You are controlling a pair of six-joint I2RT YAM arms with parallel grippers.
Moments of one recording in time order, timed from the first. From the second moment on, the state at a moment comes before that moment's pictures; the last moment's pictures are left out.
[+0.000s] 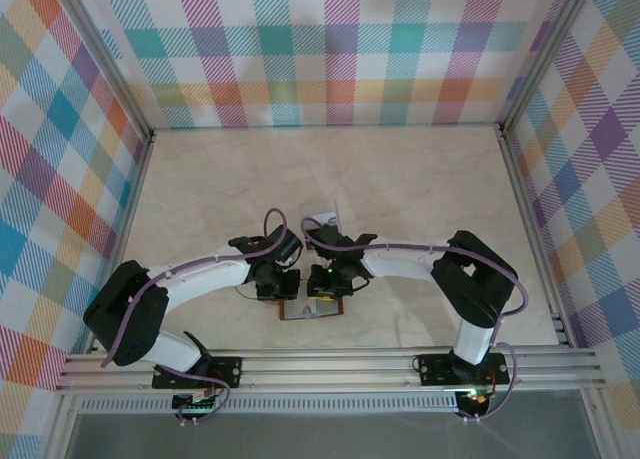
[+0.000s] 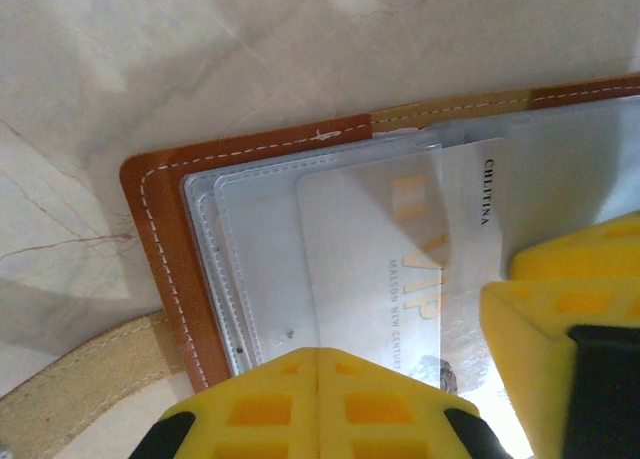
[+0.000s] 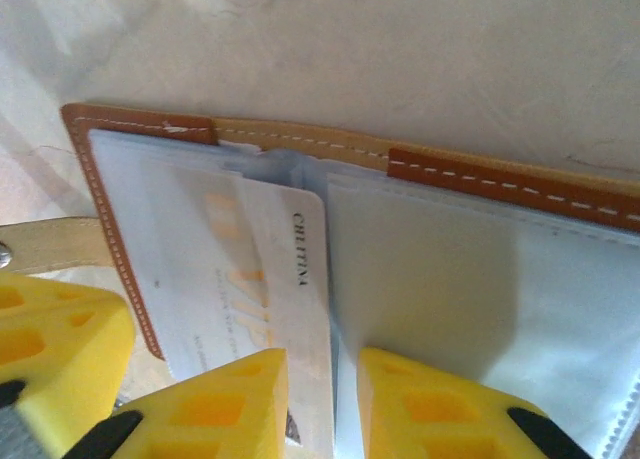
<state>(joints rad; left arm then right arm) -0.75 1.45 0.80 -0.68 0.19 -0.73 0.95 1.78 1.03 -0.45 -0.35 0.94</state>
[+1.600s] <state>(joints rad) -0.75 1.55 0.83 -0.69 0.20 -0.70 0.88 1.70 0.80 -0.03 -0.53 1.02</state>
